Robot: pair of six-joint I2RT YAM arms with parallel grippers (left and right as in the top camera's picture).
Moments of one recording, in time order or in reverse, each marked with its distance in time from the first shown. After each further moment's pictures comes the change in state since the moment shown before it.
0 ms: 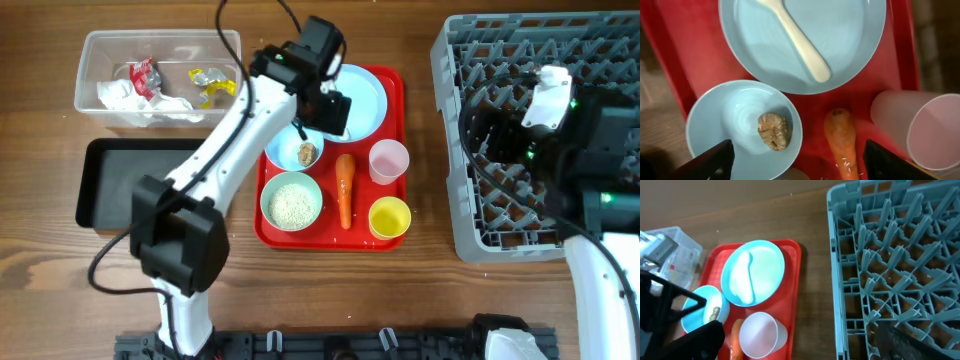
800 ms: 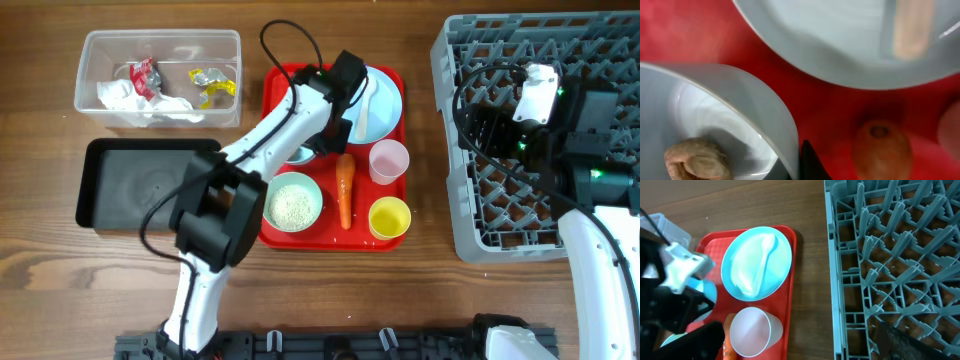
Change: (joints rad) left arm -0.056 0.173 0.003 -0.026 -0.111 -0.044; right arm 0.000 0.079 0.000 -0.002 0.000 -0.011
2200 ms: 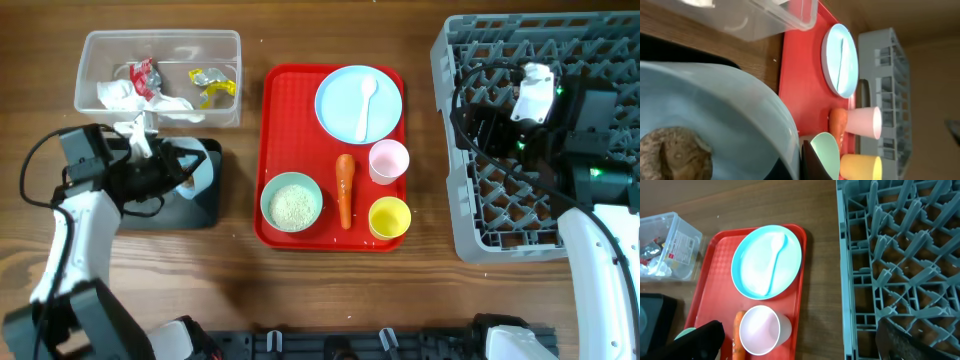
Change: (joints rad) left arm 0.962 -0.725 -0.982 0.605 0.985 0.123; right arm 0.000 0.006 0.000 0.001 -0.049 0.005
